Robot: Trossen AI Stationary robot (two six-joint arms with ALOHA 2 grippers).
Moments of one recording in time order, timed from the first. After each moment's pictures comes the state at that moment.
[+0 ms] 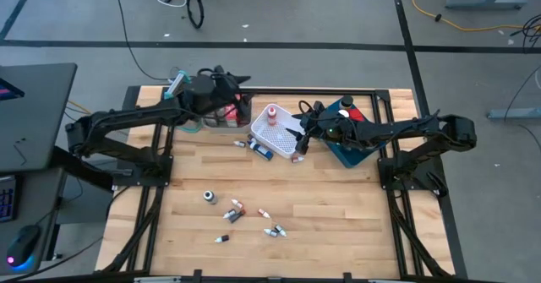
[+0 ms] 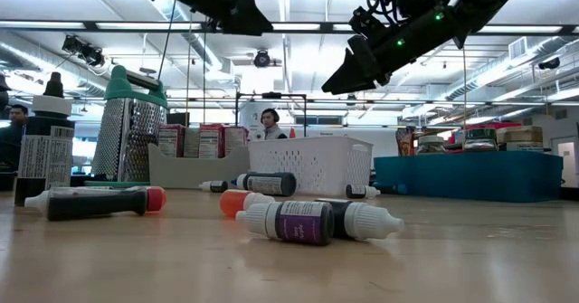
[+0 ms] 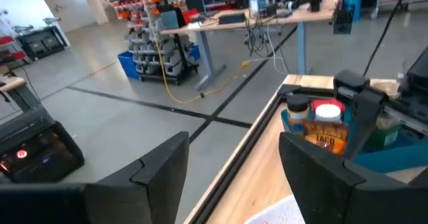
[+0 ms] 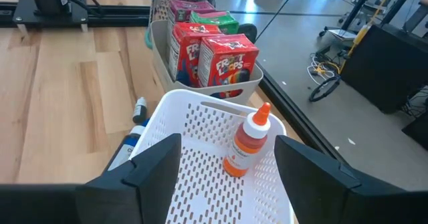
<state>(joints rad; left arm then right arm) 0.37 1.25 0.98 0.14 -0.27 0.18 -0.18 1.40 0.75 0.24 0.27 -0.09</state>
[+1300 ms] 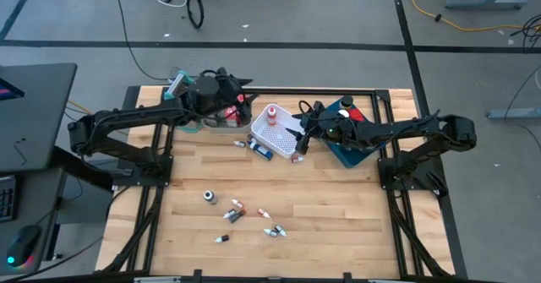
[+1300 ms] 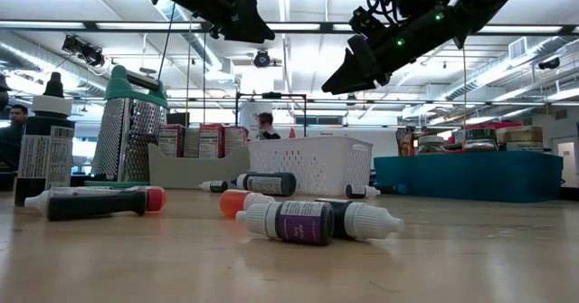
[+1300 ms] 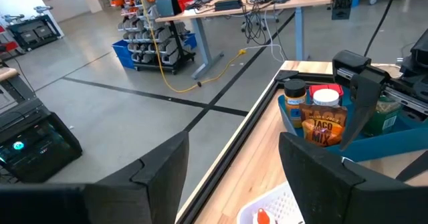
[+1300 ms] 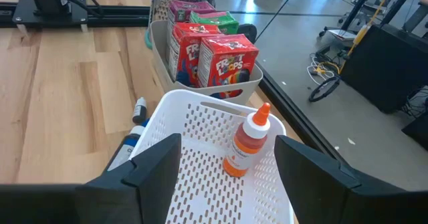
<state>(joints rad) 0.37 1.28 0.98 0.11 -0.27 0.18 -0.18 1.40 0.75 0.25 0.27 -0.09</state>
